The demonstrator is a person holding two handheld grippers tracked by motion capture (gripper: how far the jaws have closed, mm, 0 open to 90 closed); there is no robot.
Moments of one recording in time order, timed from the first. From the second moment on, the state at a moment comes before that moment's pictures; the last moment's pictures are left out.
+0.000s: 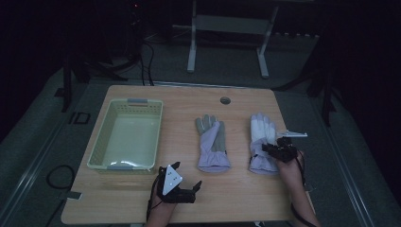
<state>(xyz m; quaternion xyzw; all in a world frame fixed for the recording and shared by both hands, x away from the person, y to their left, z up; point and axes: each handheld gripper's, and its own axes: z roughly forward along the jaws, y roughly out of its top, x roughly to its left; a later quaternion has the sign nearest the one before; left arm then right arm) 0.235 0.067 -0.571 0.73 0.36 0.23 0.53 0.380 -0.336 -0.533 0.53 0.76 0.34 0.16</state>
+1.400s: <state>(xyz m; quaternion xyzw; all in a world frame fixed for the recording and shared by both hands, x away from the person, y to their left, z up) 0.235 0.067 -0.571 0.73 0.36 0.23 0.53 0.372 -0.210 -0.389 0.46 0.77 0.40 0.18</state>
